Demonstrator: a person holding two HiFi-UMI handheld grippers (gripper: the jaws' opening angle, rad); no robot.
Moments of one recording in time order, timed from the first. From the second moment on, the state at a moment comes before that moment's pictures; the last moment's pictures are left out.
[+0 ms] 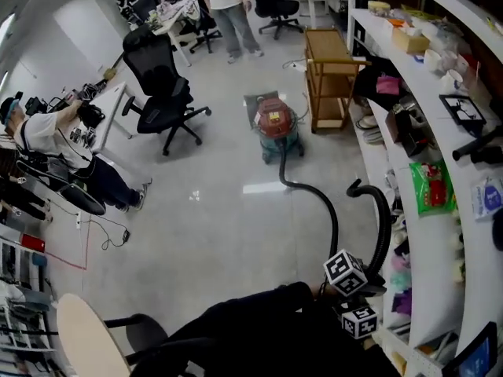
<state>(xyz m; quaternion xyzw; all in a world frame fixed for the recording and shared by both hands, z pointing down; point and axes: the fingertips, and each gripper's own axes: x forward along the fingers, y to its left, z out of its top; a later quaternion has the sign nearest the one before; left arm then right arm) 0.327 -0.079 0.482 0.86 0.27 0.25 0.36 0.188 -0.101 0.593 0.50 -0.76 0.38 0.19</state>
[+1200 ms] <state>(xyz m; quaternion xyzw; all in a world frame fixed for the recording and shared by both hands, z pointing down) 0.101 0.168 0.570 0.72 0.38 0.45 0.36 0.200 0.053 0.532 0.44 -0.84 0.14 0.28</state>
